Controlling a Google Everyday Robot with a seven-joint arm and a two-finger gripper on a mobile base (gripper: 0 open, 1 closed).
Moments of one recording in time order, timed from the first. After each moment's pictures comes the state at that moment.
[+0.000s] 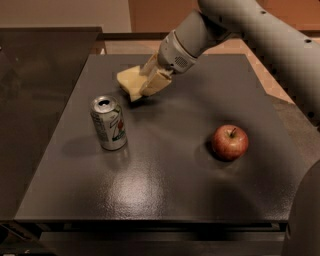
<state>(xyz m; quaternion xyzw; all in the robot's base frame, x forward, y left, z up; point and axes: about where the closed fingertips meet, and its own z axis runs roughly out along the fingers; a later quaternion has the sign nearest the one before) 0.624 0.027 0.887 -0.68 0.64 0.21 0.29</state>
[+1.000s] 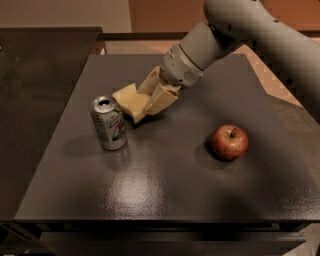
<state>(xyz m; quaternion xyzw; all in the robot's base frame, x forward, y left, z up) 0.557 0.021 0.879 -0.73 0.58 0.25 0.26</state>
